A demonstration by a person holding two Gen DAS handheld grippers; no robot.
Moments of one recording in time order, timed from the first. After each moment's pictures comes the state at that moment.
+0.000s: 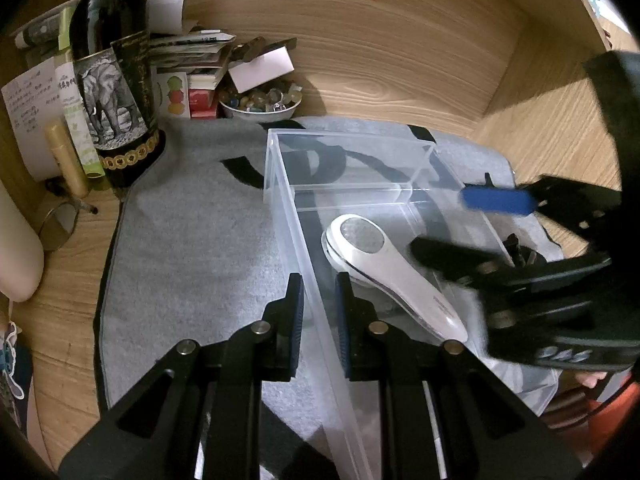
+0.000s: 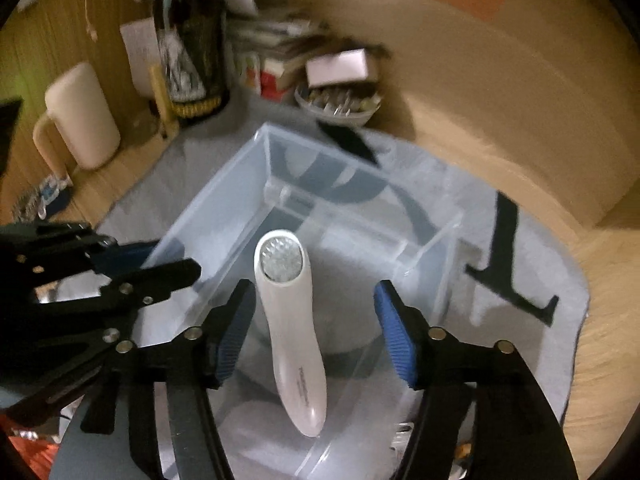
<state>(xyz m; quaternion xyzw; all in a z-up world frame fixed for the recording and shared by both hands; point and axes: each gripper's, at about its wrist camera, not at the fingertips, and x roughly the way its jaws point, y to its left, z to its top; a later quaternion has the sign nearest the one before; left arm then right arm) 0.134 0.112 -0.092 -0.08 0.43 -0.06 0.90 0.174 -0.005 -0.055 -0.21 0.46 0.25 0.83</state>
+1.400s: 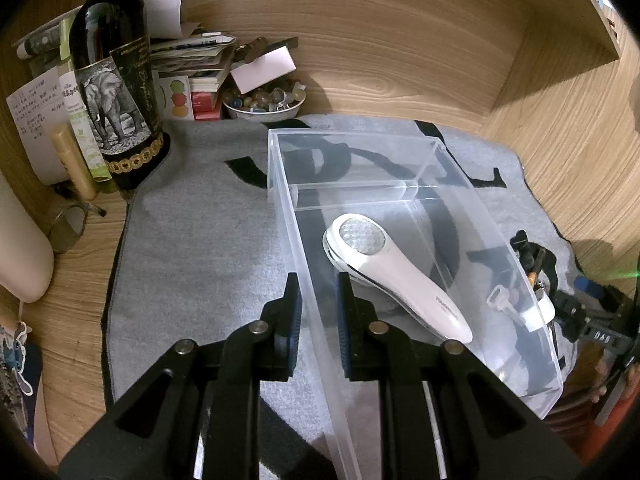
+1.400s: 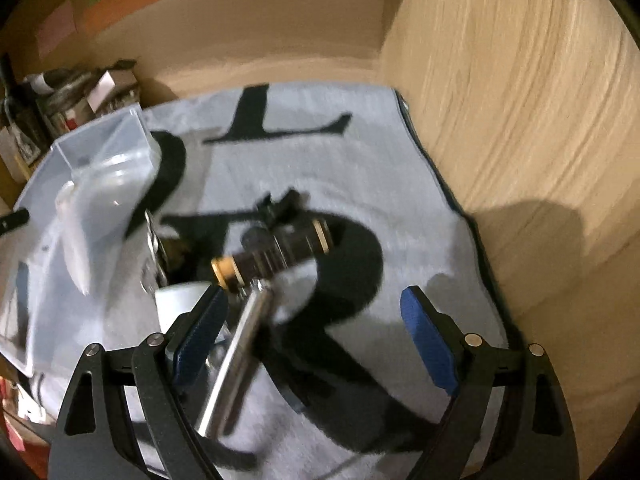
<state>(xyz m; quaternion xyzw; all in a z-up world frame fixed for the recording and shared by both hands) 0.136 0.109 -0.091 -0.06 0.43 -0.05 0.90 0.122 -0.235 -0.077 -0.05 0.47 0.02 0.88</state>
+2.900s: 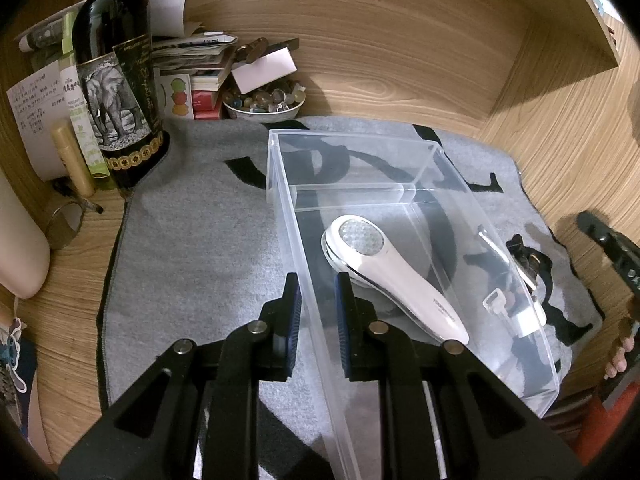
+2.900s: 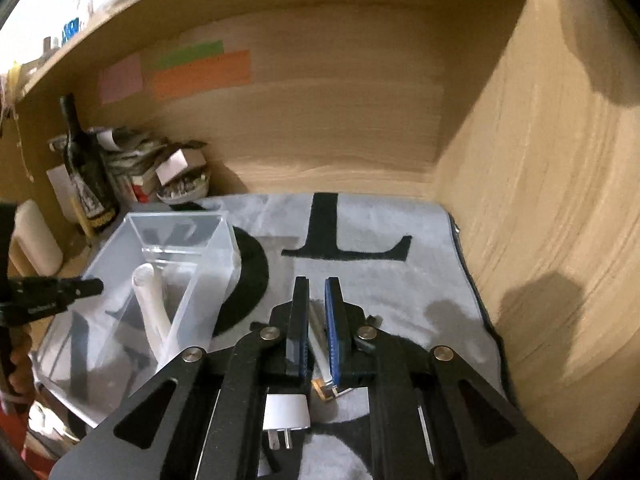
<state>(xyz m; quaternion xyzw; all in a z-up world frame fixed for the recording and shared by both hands) 0.137 0.108 -0.091 -0.07 0.43 -0.05 0.90 0.124 -0.170 -0.015 -0.06 0.34 0.09 0.93</state>
